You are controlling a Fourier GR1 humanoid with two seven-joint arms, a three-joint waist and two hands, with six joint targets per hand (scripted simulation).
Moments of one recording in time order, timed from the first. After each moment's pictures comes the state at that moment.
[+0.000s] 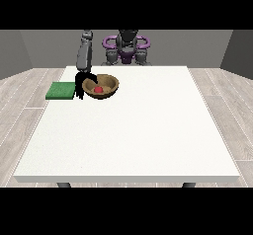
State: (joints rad) left arm -0.74 0.59 0.46 -1.27 0.30 -0.36 0.22; right arm -0.46 -0.17 -0.36 -0.65 -0.26 0.09 -0.48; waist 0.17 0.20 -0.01
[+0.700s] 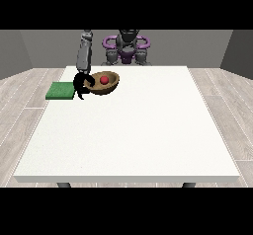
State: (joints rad) left arm -0.76 0.62 0.48 -1.29 0.36 -0.39 0.23; right arm -0.37 -0.20 -0.35 -0.73 -0.23 -0.11 -0.50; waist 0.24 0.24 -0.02
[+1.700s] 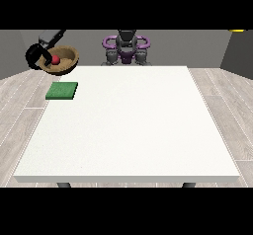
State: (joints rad) left arm -0.60 0.71 0.57 -1.08 0.33 -0.44 0.09; right arm -0.45 -0.65 -0.28 -0.81 -0.15 -0.03 0.12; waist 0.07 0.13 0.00
